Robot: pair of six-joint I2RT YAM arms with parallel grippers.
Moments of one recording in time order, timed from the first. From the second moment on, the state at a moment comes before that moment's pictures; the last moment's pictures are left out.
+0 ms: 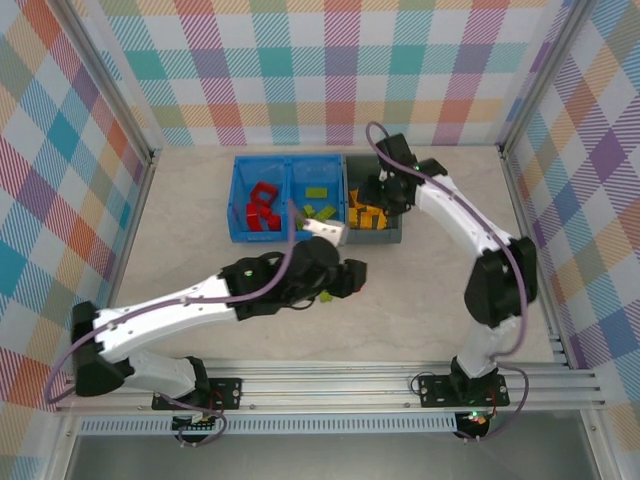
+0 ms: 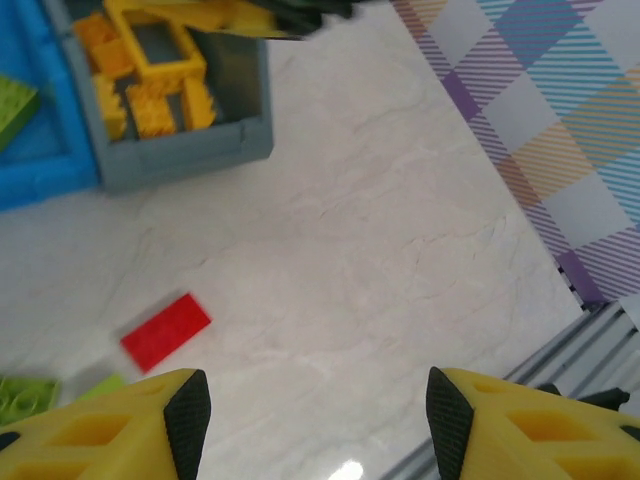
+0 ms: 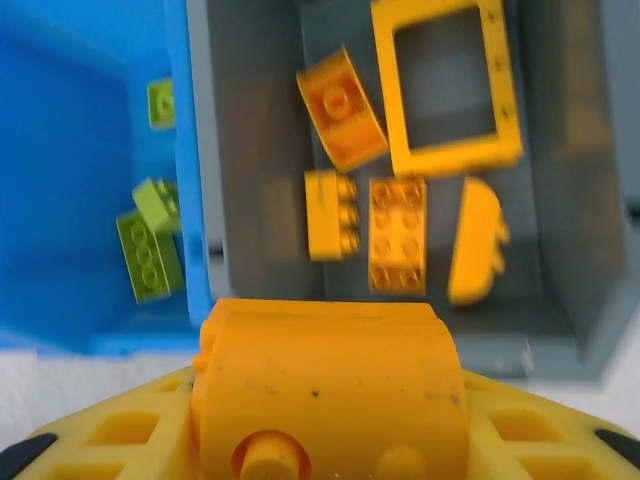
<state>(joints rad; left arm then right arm) -1.19 1.36 1.30 -0.57 -0.33 -0.69 0.41 1.85 1.69 -0.85 -0.07 0.57</state>
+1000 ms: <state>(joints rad) -1.22 1.63 1.57 -0.58 -0.57 -0.52 0.30 2.54 2.46 -0.99 -0.28 0.57</state>
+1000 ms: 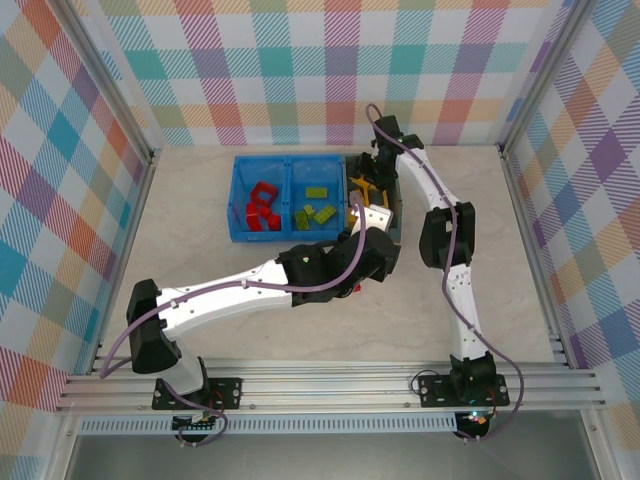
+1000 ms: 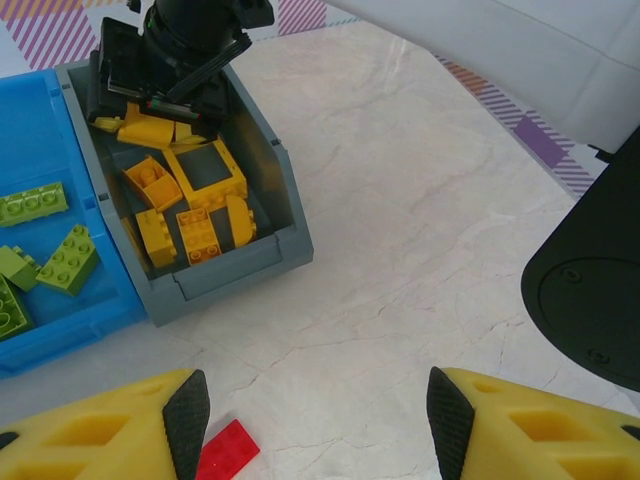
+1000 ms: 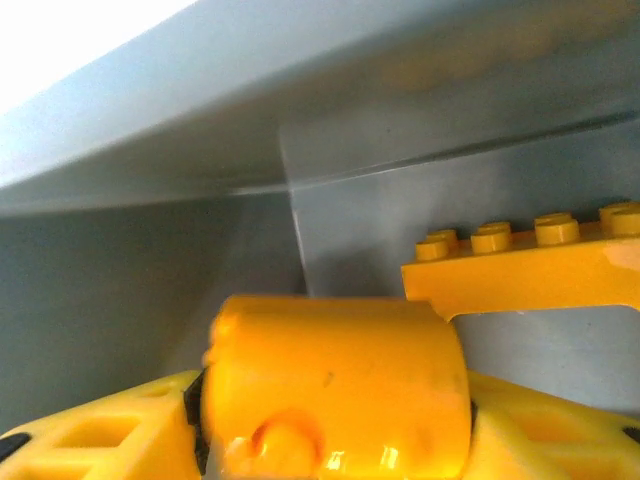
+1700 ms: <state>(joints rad) -1.09 1.63 1.56 -0.76 -0.38 -0.42 0.30 1.91 1.94 -0.87 -0.21 0.52</state>
